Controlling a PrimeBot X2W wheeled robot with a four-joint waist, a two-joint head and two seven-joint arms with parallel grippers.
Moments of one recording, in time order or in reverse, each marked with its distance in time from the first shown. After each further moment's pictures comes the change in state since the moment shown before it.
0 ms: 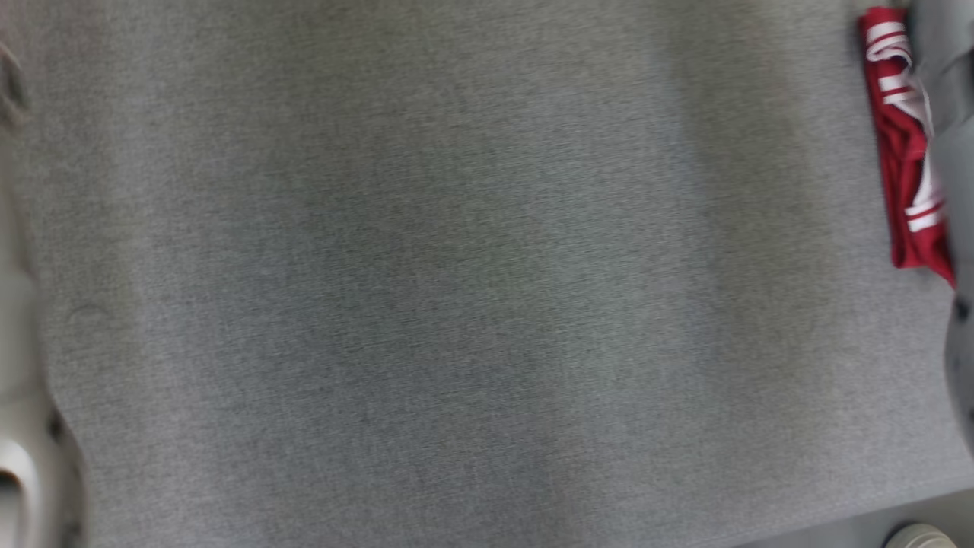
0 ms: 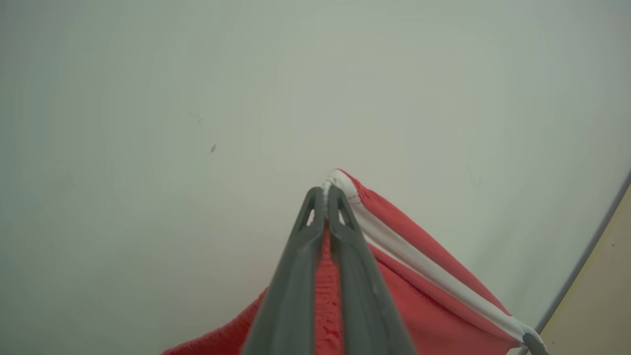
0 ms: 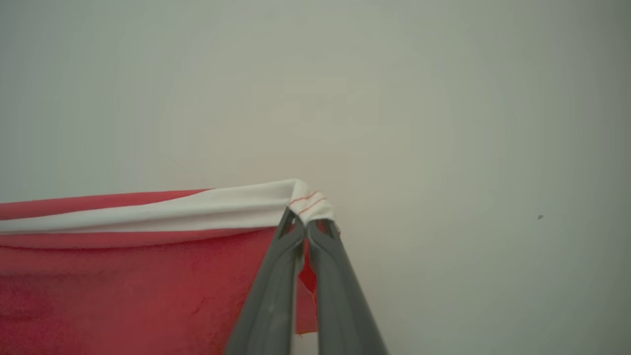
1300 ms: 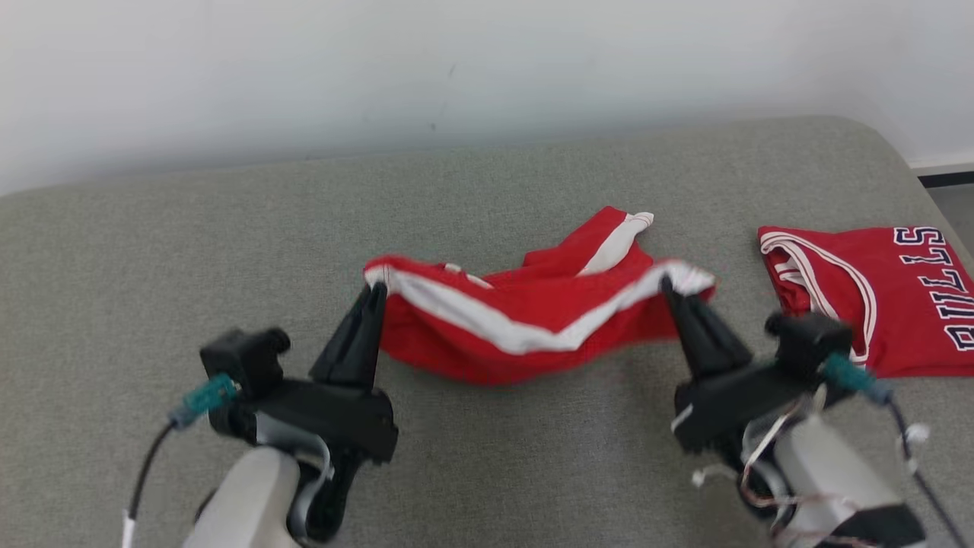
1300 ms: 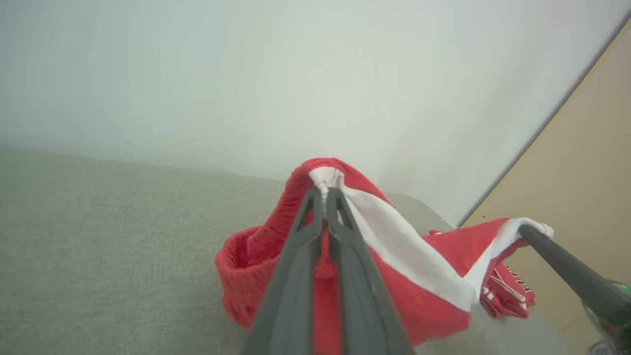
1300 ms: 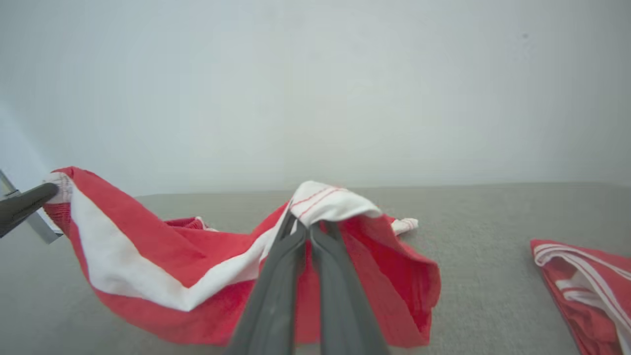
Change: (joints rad) left arm 0.860 -0.153 -0.279 0.081 0.317 -0.001 0.008; right arm 1.107 -0.026 0.085 -0.250 -0.035 -0.001 0.041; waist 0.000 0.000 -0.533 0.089
